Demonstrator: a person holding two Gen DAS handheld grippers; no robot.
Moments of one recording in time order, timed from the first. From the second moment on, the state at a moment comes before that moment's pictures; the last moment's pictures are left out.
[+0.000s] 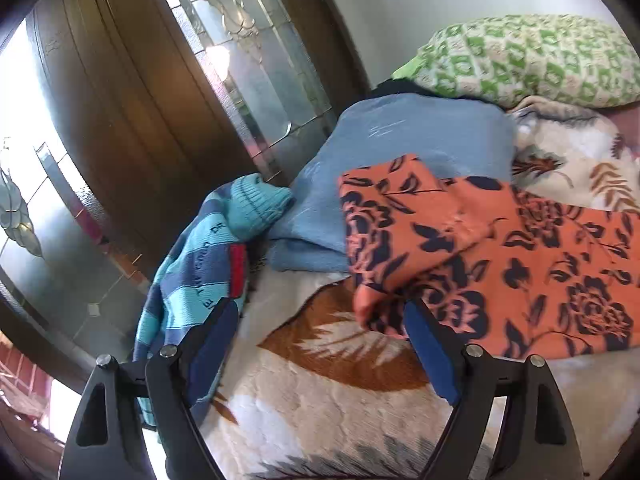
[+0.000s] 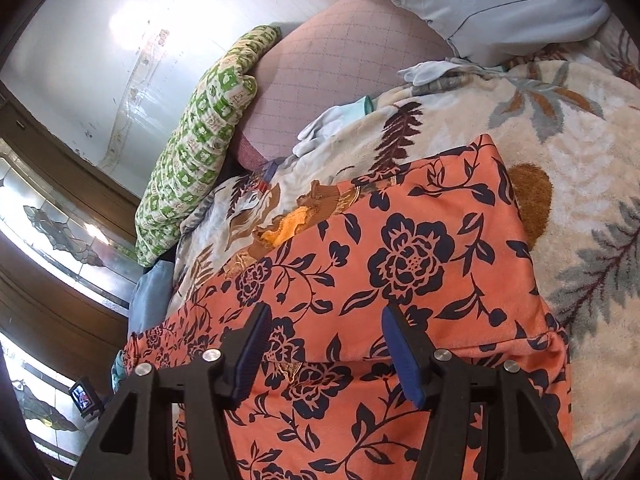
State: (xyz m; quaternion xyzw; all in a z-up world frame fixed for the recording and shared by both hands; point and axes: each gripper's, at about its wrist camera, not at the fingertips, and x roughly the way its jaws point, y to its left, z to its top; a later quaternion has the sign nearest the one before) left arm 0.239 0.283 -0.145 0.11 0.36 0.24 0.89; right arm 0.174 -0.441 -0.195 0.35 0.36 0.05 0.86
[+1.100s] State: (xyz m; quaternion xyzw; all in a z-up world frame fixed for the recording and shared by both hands) left arm 0.286 0.266 -0.111 0.14 0.35 0.14 0.92; right arm 0.172 -0.464 -0.194 0.37 0.34 0.01 0.87
